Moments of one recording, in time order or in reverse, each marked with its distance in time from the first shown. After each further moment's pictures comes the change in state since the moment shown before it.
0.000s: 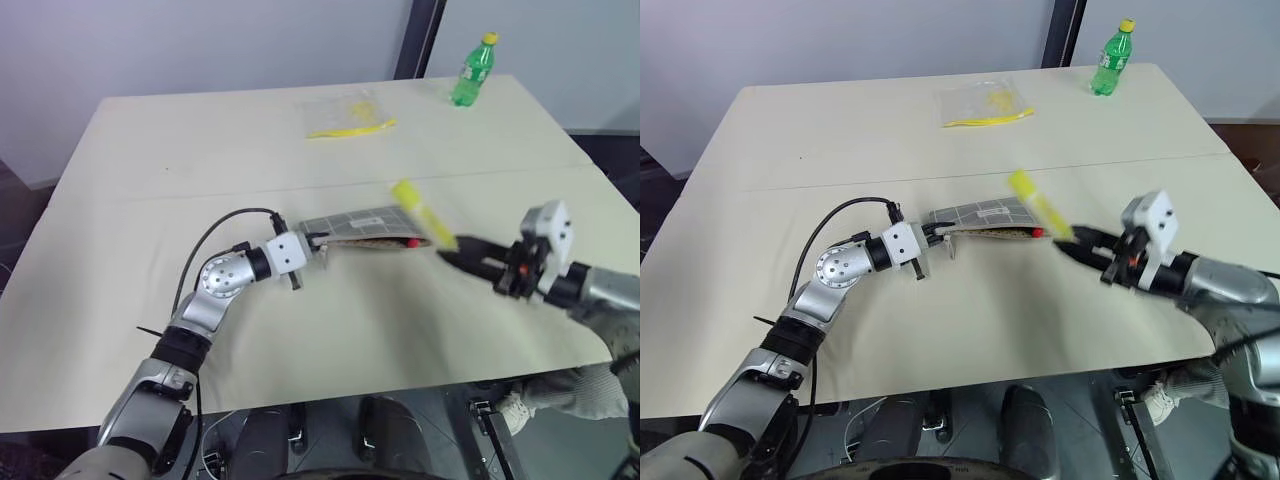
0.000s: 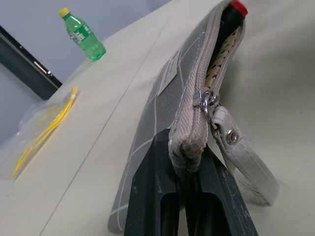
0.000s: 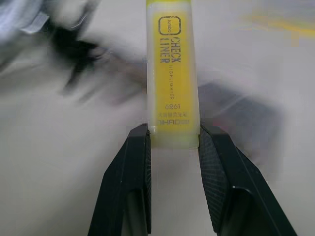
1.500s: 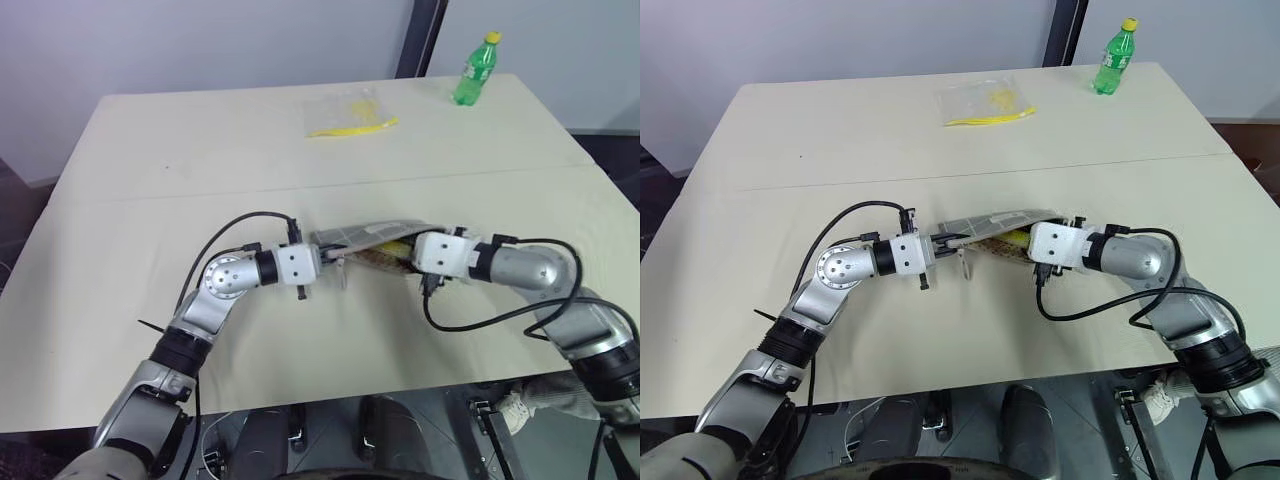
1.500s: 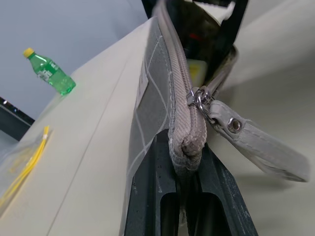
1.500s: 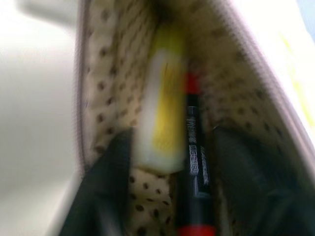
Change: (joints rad) left arm 0.018 0.020 -0.045 -0.141 -0.023 0.012 -0.122; right arm -0.412 0.010 0.478 0.343 -0.623 -0.576 -0.120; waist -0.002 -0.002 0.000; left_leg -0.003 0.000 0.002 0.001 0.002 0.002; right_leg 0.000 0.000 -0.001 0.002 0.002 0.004
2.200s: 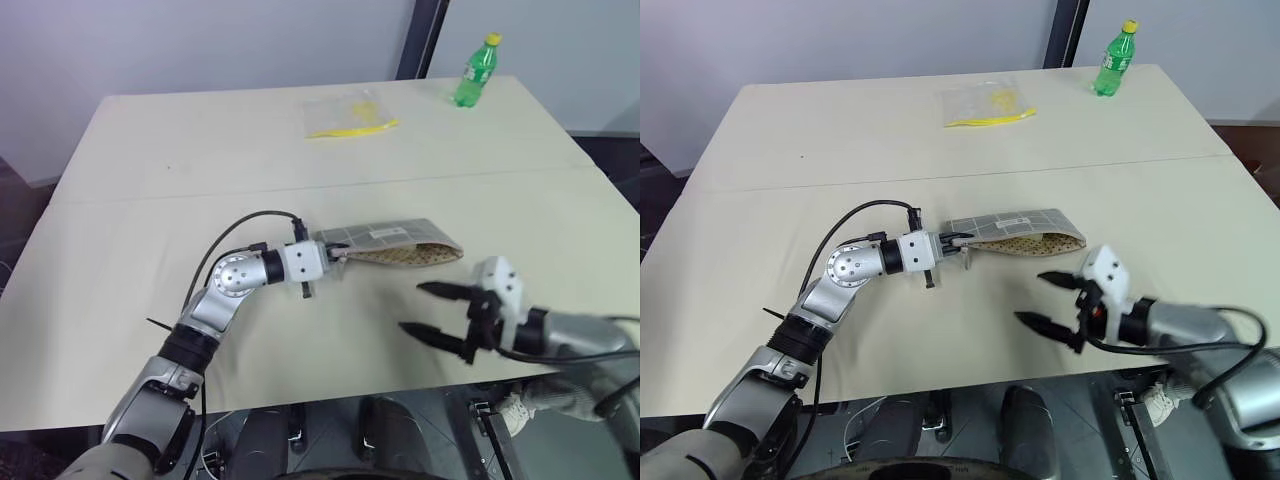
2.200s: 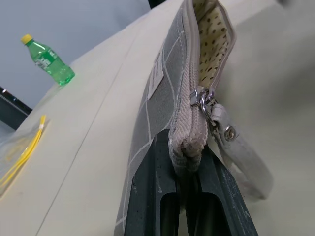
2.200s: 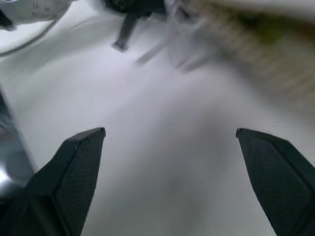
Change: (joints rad) left arm -0.050 -0.036 -0.027 0.055 0.071 0.022 0.041; right arm 0.485 0.181 -0.305 -0.393 0.664 0.657 -0.048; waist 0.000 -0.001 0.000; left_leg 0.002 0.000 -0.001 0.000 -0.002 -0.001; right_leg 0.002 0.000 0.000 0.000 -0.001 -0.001
